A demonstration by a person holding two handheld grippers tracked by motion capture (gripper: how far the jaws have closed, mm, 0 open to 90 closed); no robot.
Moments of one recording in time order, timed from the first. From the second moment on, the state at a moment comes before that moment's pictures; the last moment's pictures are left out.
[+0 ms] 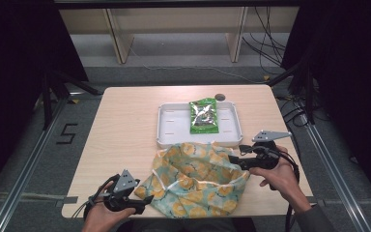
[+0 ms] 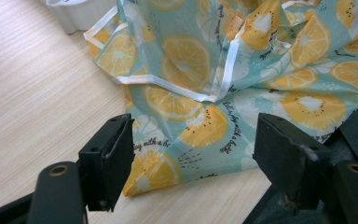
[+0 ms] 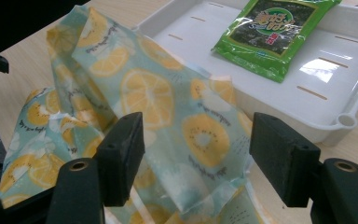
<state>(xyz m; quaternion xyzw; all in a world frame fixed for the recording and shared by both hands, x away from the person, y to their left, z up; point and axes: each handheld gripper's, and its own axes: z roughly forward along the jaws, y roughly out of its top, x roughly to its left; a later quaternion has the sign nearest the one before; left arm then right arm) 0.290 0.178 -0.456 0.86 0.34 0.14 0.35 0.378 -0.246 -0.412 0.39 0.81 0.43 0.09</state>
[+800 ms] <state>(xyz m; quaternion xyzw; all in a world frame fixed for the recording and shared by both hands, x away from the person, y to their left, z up) 0.290 0.178 -0.456 0.86 0.34 0.15 0.36 0.344 -0.256 -0.420 0.39 0.81 0.43 0.08</state>
